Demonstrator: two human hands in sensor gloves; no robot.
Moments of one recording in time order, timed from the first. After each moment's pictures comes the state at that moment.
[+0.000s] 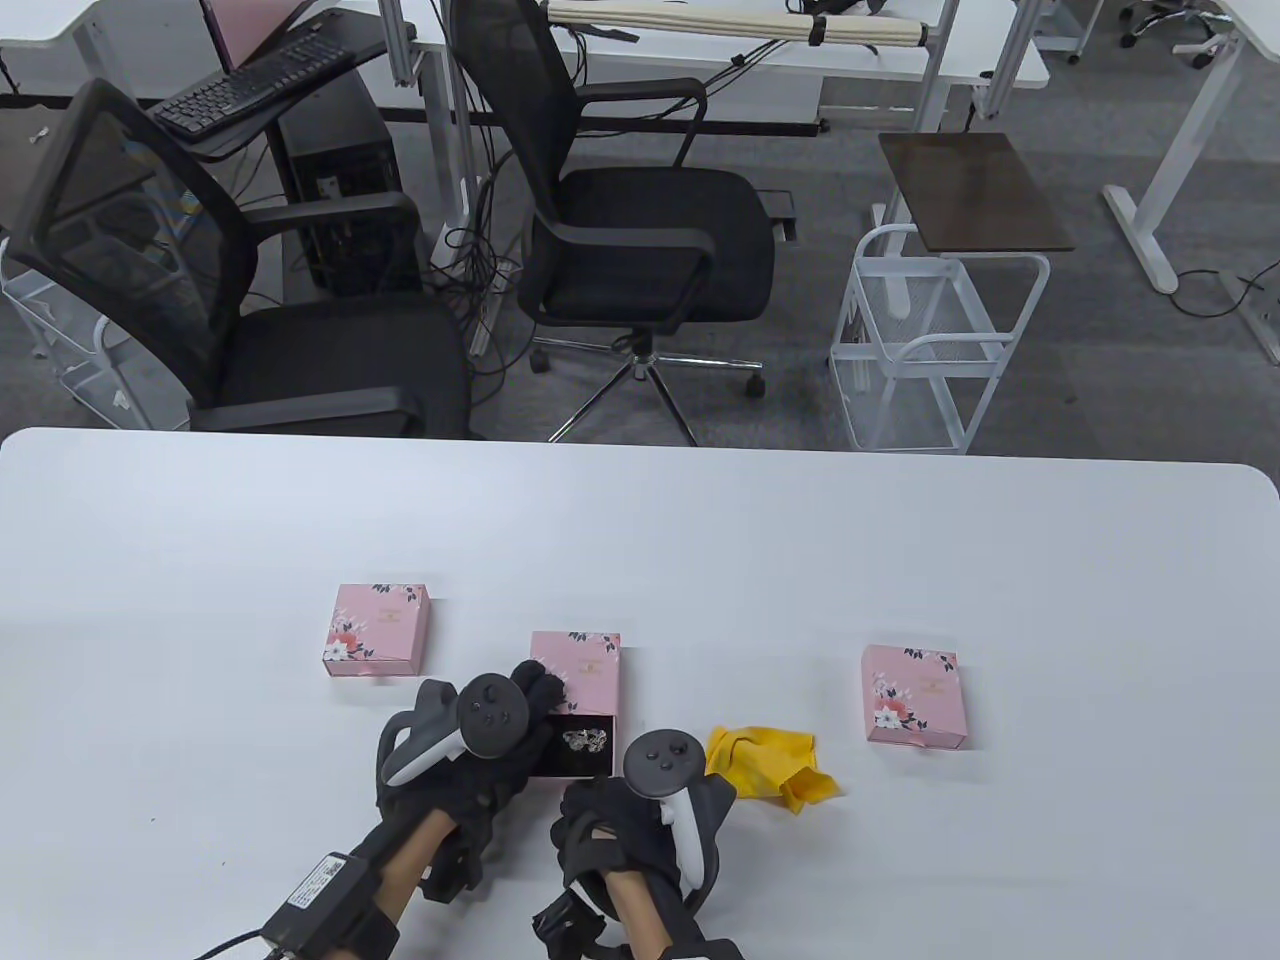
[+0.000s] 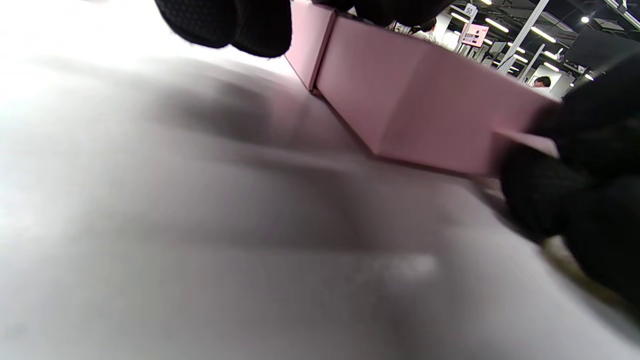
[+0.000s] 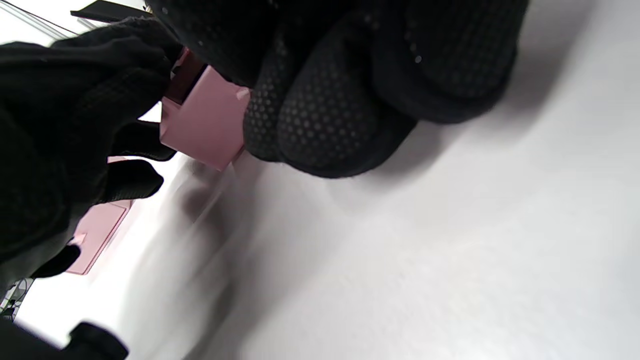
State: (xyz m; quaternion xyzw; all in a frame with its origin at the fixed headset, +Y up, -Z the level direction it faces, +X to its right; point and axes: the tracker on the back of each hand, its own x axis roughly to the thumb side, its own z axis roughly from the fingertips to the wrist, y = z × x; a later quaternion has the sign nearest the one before) left_hand -0.174 -0.772 -0.357 -0.16 -0.13 0.14 0.97; right_hand 0.010 -0.786 -0.291 -0.15 0.22 0.86 0.43
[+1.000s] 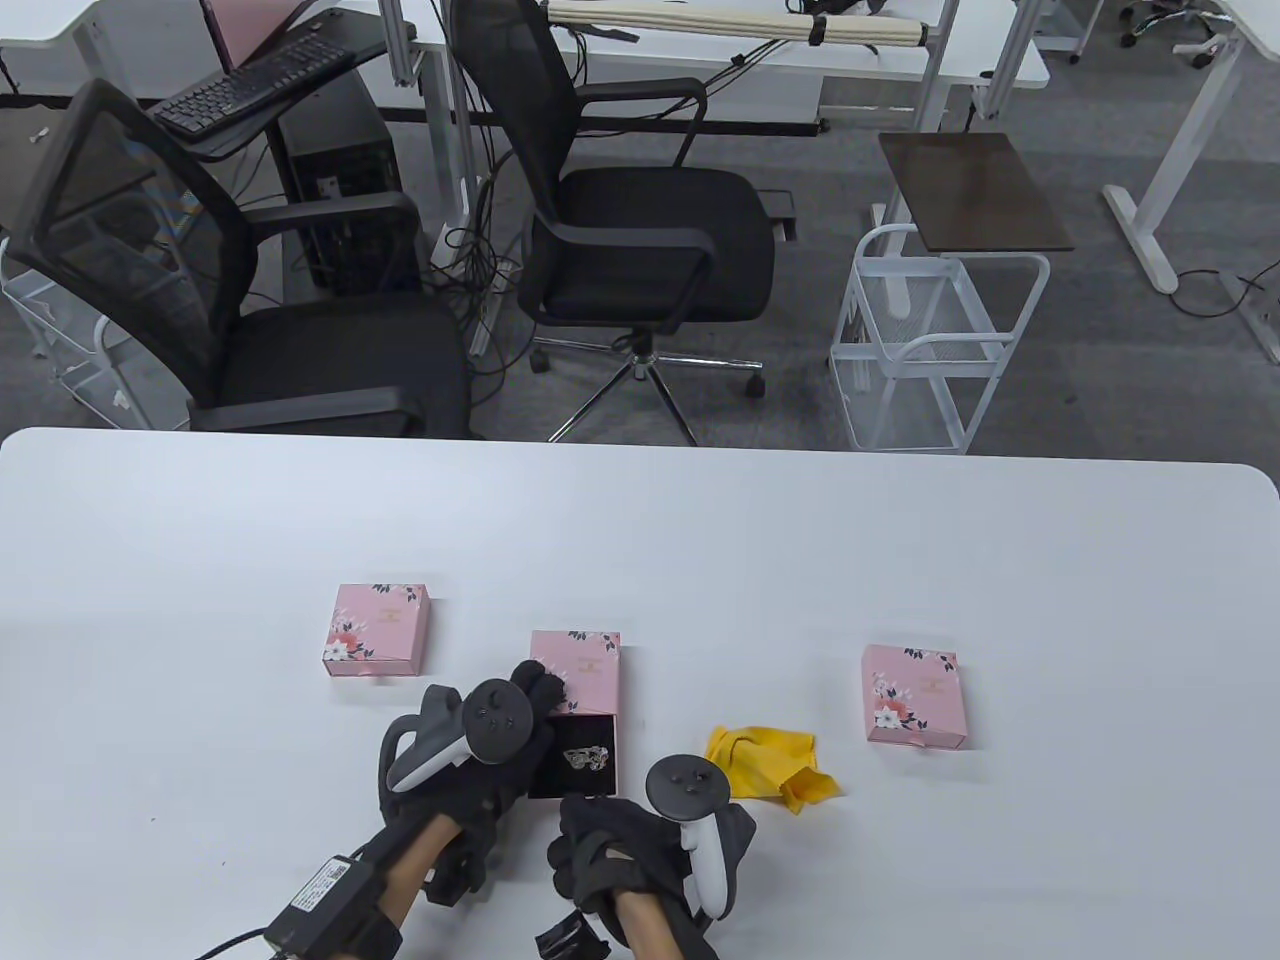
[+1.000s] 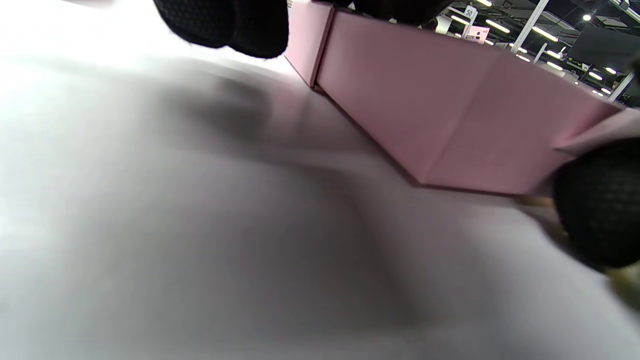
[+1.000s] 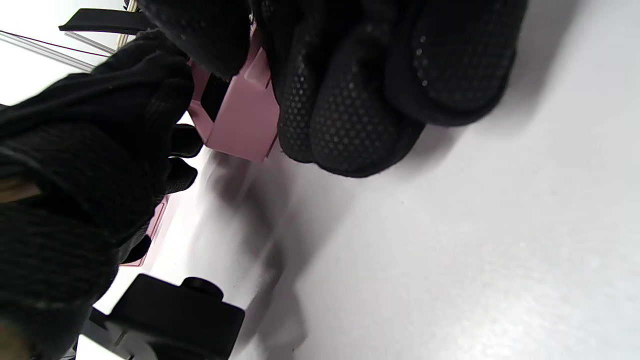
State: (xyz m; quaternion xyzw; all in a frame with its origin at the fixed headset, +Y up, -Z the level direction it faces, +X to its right) left_hand -0.170 -0.775 -0.353 -0.15 -0.12 0.12 0.97; right_hand 0.017 -0.791 -0.277 -0.15 0.26 0.81 0.50
